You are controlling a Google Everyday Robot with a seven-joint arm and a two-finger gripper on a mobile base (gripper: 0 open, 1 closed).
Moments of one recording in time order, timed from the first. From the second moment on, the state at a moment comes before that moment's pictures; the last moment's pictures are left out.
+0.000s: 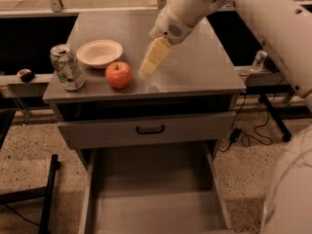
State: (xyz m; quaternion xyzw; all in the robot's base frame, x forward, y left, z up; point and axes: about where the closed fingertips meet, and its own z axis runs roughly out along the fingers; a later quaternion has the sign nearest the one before) arm 0.648 0.015 0.918 -0.63 0.71 0.16 0.27
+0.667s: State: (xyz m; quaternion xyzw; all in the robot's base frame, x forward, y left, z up) arm 0.654 0.087 0.882 -0.63 0.68 0.23 0.30
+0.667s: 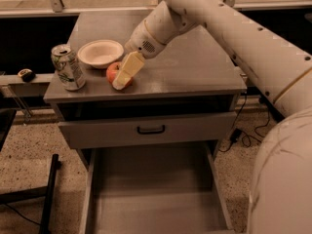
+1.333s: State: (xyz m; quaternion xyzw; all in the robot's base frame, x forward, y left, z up) arm 0.651 0.124 0.863 -0.63 0.66 0.26 0.30
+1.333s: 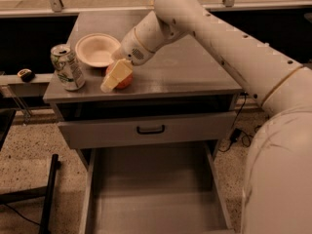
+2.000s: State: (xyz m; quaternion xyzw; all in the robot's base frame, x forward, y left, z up) arm 0.649 0.122 0.855 -0.61 0.67 0.28 0.31
